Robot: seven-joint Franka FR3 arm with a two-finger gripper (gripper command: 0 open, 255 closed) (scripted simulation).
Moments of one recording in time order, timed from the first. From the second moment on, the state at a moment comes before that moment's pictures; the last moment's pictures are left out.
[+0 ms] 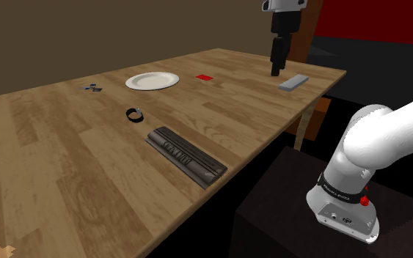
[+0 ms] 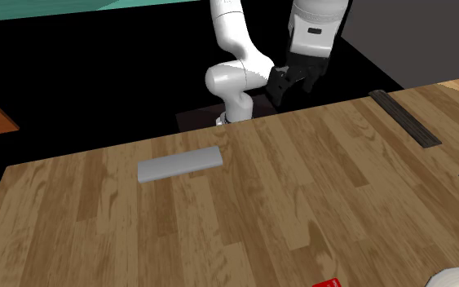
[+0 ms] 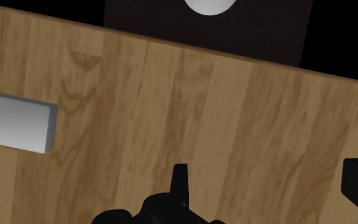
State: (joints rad) arm 0.00 -0.78 0.03 -2.28 0.04 1.44 -0.17
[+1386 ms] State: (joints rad) arm 0.18 -0.83 -0.59 -2.35 -0.43 1.58 -1.29
